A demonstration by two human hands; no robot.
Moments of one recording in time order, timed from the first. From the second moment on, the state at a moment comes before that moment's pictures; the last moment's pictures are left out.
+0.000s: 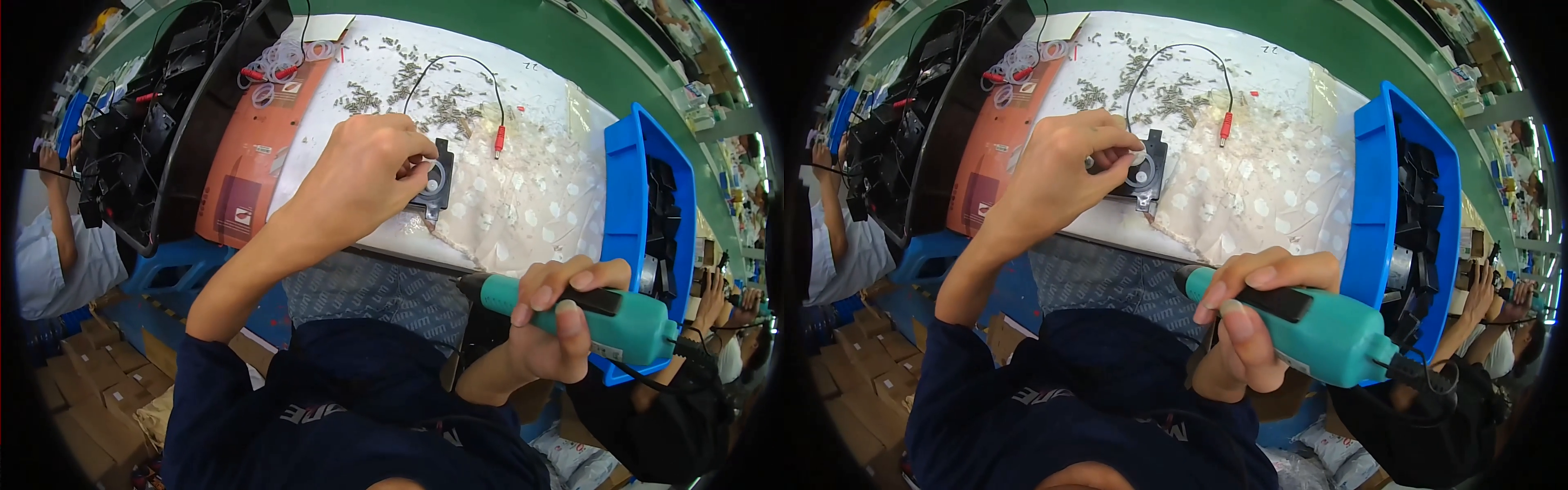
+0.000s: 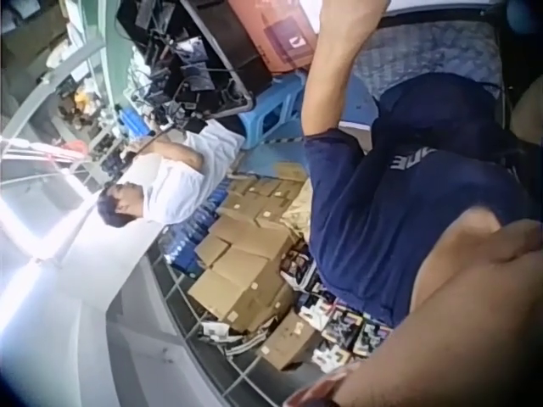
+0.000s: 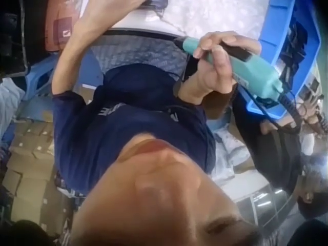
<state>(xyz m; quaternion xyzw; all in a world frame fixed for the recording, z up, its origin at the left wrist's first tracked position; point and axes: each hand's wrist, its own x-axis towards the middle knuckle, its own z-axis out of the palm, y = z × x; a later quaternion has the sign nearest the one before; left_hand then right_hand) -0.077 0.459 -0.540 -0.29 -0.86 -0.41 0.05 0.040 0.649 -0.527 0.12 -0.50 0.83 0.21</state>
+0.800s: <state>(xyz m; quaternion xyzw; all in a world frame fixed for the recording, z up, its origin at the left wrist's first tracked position) -0.086 0.452 -0.571 -0.31 -0.84 -0.41 0.17 0.014 0.590 -0.559 0.09 -0.84 0.52 0.14</state>
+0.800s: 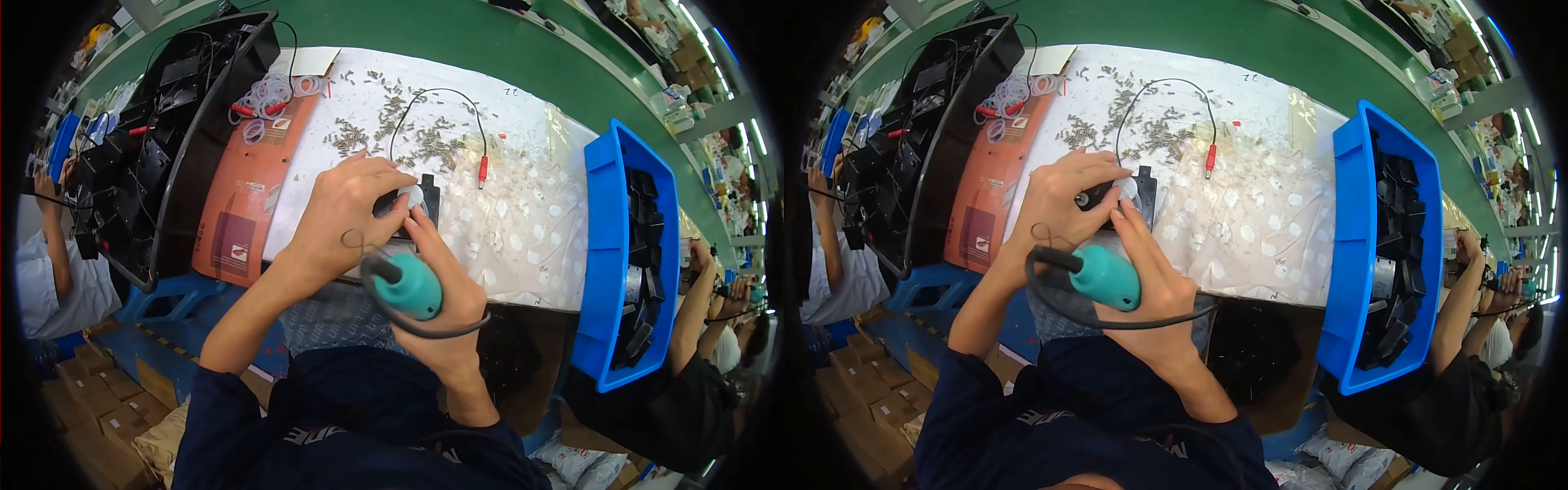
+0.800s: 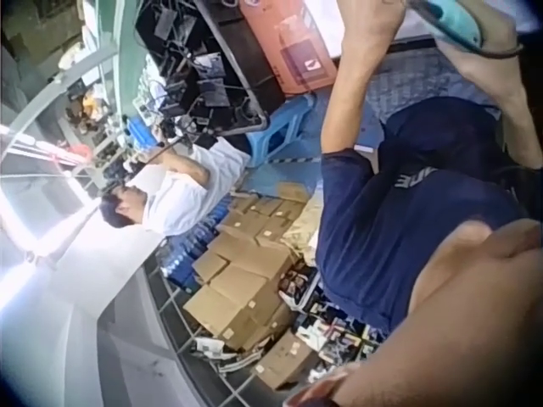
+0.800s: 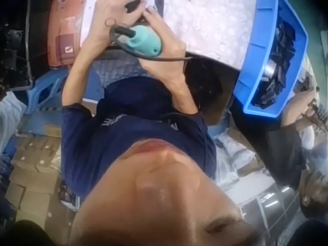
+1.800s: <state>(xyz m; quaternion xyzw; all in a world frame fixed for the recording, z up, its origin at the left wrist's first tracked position) -0.091 0.457 -0.605 -0.27 -0.77 -0.53 0.23 -0.025 0.590 -0.552 0.05 -0.90 0.43 0.08</state>
